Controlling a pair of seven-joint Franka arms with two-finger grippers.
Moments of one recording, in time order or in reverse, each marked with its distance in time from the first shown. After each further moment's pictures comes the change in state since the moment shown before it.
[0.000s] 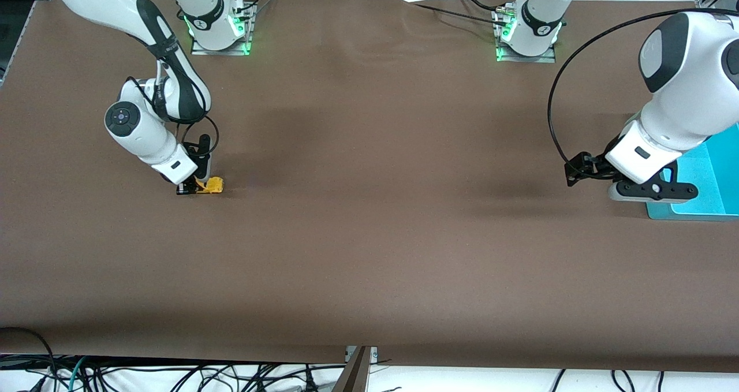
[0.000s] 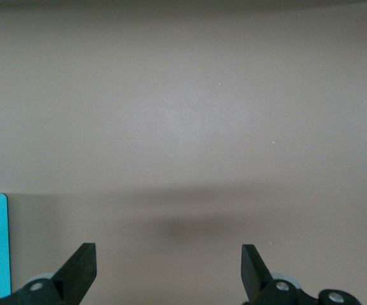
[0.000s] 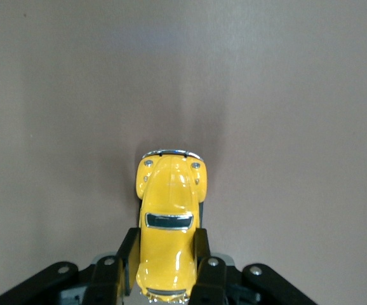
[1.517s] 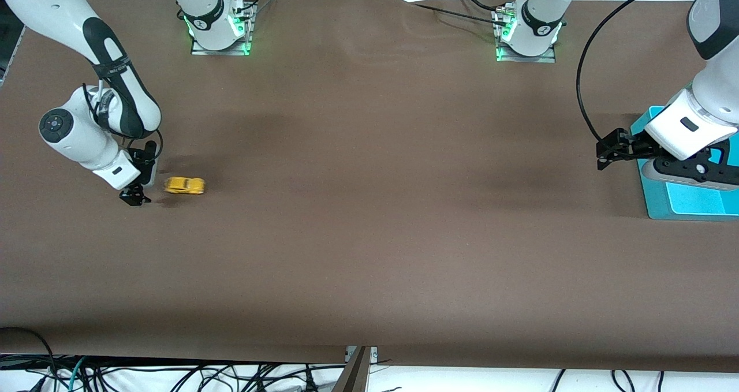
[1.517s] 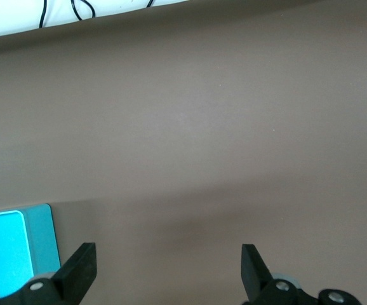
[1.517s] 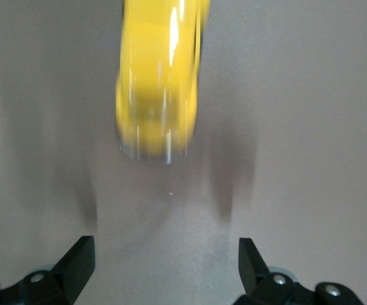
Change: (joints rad) left arm 0.018 -0.008 0.008 0.163 0.014 -0.173 0.148; right arm -0.284 0.079 0.031 0.086 0.001 0.004 -0.259
